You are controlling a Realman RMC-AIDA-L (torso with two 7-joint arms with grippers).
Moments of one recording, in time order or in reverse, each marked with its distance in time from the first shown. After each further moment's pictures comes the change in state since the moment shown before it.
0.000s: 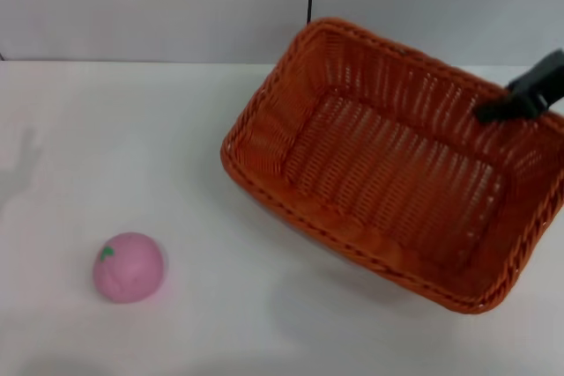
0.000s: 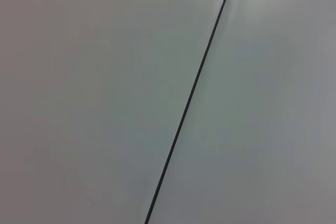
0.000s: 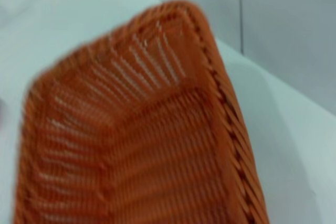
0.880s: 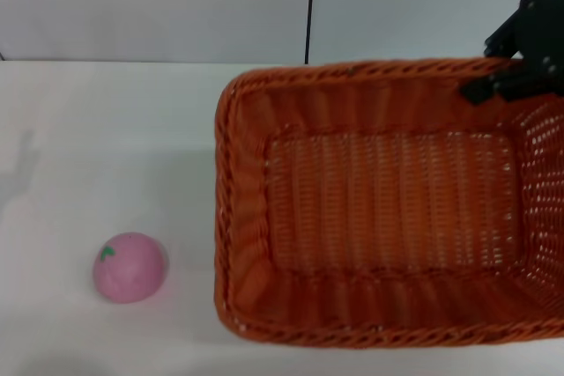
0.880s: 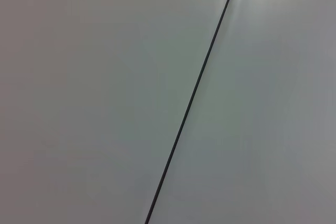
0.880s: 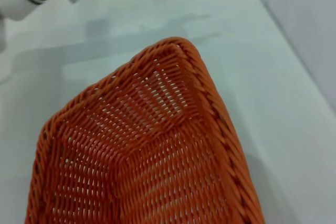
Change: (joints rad) left arm 0.009 0.000 0.002 -0.012 -0.002 -0.005 -0.003; right arm 0.149 -0.069 0.100 -0.009 0.128 -0.338 -0.396
